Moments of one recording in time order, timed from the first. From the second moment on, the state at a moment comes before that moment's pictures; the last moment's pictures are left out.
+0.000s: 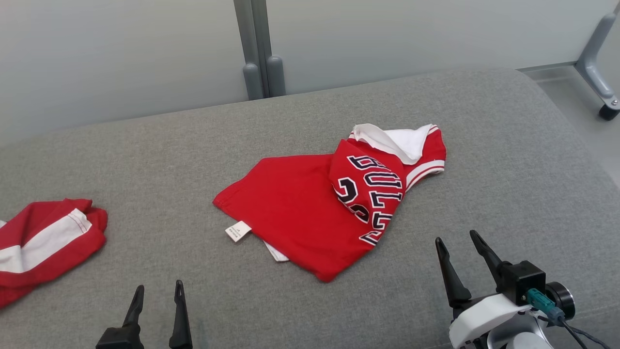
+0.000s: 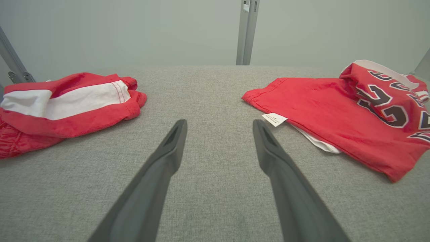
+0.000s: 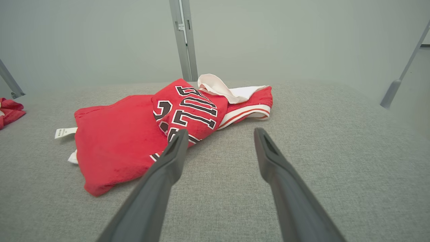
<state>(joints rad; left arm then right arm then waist) 0.11 0.05 -0.03 0.24 -0.17 -0.01 -0.26 -0.04 -0.10 0.14 0.28 0.14 0.13 -0.26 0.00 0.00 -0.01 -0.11</state>
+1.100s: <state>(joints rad) -0.46 0.08 -0.04 0.71 -0.19 -0.07 -0.26 -0.18 -0.10 0.18 0.26 0.16 0.13 -0.26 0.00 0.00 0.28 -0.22</state>
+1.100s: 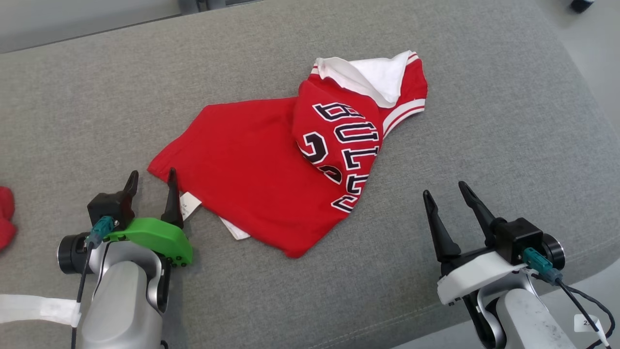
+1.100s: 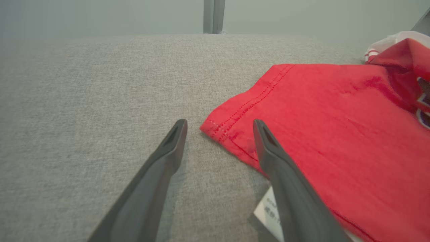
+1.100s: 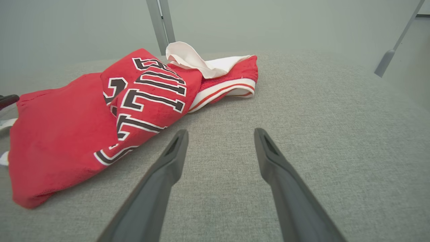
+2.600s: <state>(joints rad) -0.19 0.05 0.01 0.45 -0.25 0.04 -0.26 -0.19 -0.12 0.12 0.33 0.19 0.13 -0.26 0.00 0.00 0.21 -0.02</state>
